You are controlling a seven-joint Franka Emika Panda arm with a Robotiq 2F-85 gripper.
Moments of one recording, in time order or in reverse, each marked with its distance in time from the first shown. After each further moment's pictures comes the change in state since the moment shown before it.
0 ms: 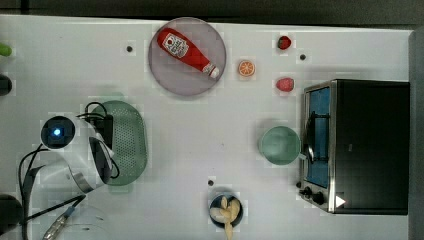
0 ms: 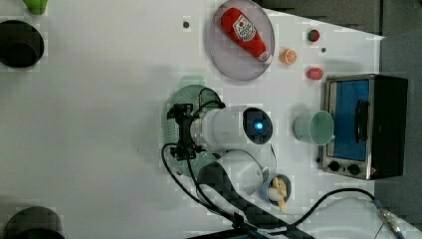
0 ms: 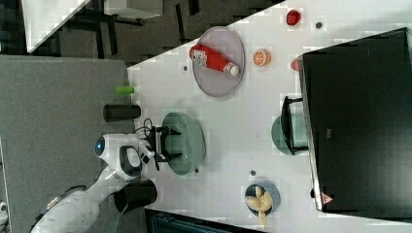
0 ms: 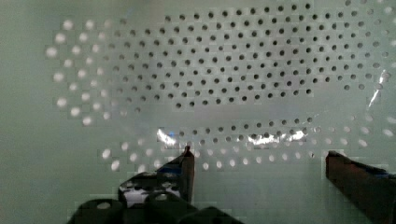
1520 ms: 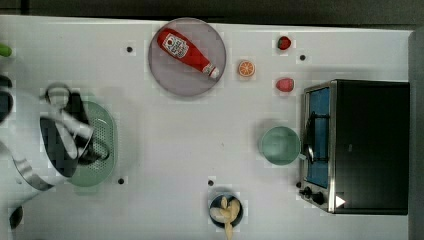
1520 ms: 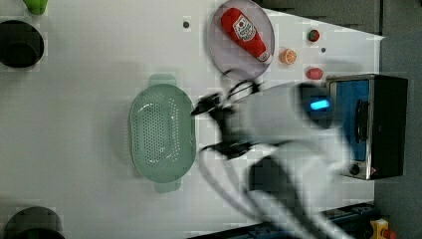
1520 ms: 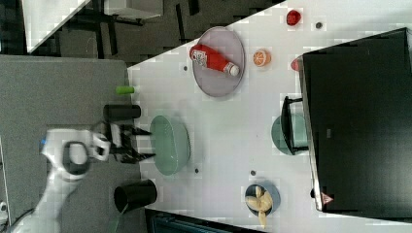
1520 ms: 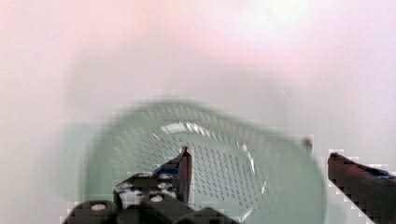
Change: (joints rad) arm 0.161 -0.277 -0.245 0.151 -0.100 -0.544 -0.343
